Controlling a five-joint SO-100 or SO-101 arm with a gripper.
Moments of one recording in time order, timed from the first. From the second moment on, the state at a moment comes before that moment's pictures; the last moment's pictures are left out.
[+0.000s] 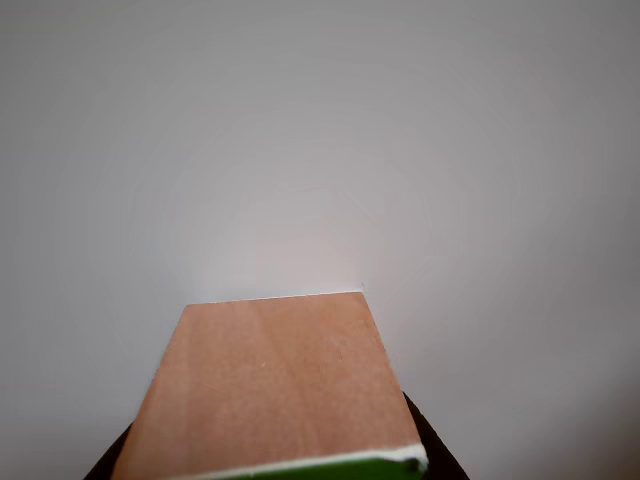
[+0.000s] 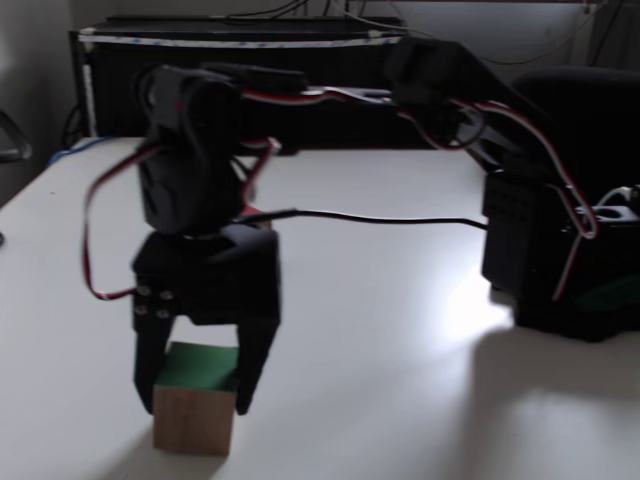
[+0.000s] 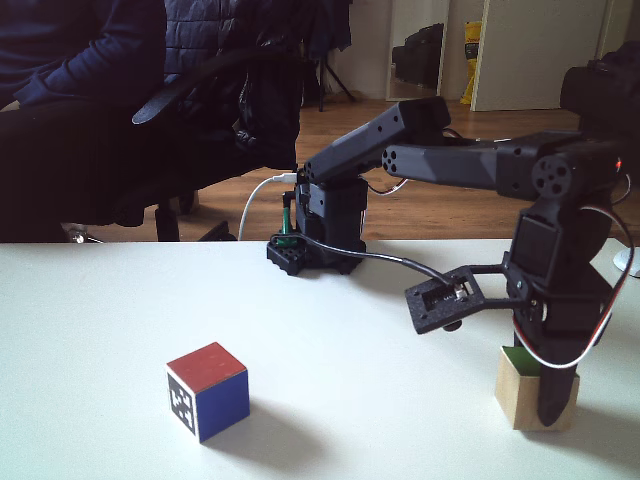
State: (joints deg) arm -20.1 32.3 20.7 103.2 33.8
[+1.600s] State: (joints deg) arm 30.8 83.0 71.1 96.6 3.5
